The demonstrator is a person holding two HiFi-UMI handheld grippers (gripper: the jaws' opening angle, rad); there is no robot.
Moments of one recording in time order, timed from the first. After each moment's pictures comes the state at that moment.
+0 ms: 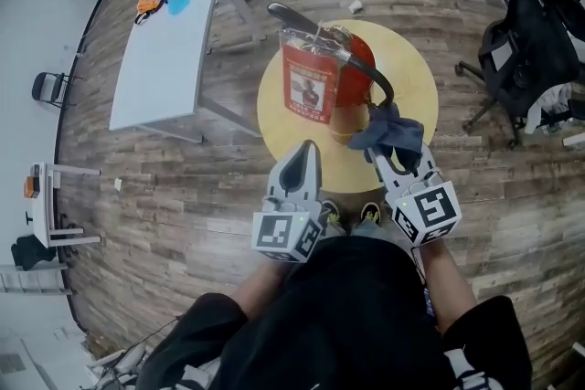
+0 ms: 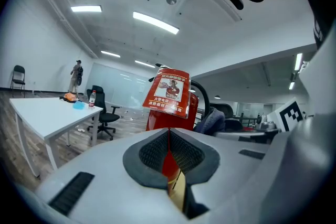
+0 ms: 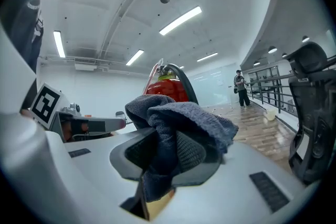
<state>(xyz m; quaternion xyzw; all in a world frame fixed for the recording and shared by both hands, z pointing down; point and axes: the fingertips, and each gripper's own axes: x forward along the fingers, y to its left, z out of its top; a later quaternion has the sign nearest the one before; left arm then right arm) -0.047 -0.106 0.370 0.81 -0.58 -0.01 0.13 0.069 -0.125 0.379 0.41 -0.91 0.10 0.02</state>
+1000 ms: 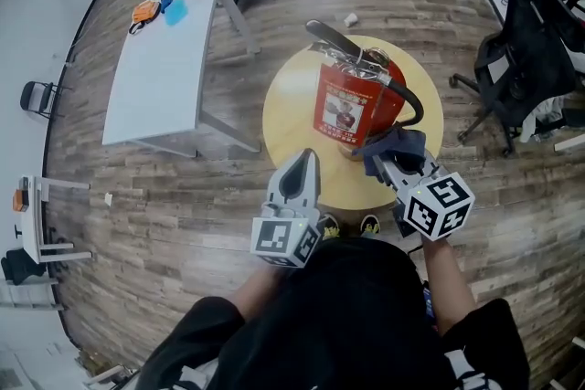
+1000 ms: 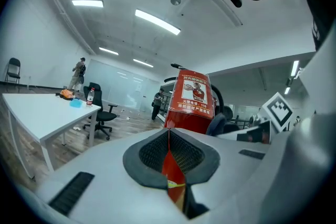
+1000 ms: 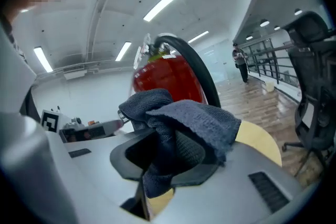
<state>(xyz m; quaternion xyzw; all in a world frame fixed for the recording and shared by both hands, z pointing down) -0.103 -0.138 0.374 0.82 -0.55 -0.02 0.14 0.026 -0.159 0.396 0.40 -0.89 0.22 0.06</state>
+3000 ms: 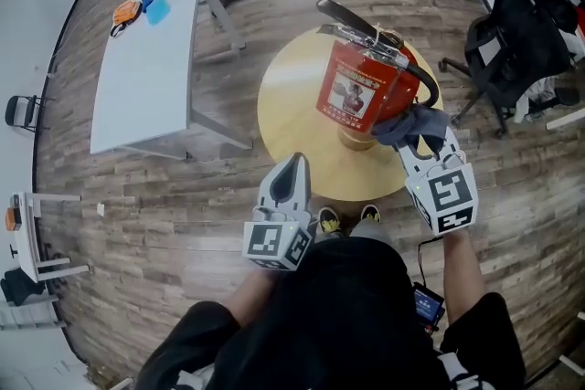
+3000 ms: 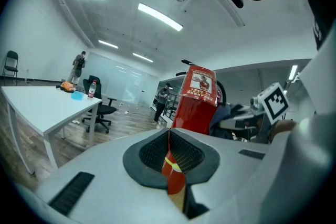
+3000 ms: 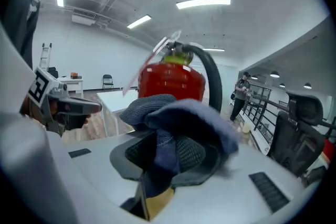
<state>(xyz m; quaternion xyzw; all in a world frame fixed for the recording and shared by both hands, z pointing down) -0.141 -0.121 0.409 0.83 -0.53 -0.01 0.16 0.036 -0.164 0.379 0.47 -0.86 0.01 0.20</state>
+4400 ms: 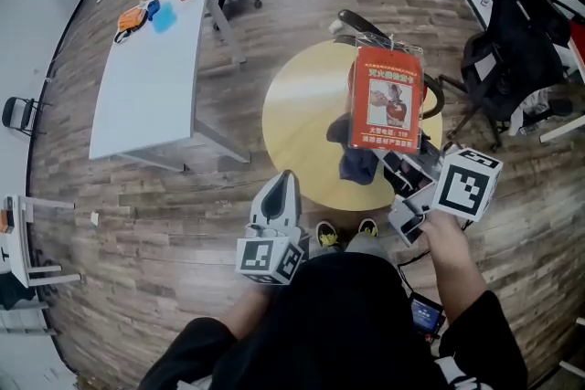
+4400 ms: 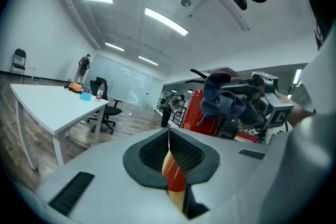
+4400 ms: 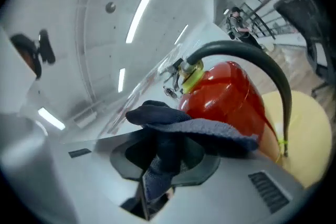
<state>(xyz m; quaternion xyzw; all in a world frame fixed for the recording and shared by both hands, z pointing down) -0.184 -0.100 0.407 0.81 -0.55 -0.03 0.17 -0.040 -0.153 0.303 0.33 -0.85 0.40 -0.10</state>
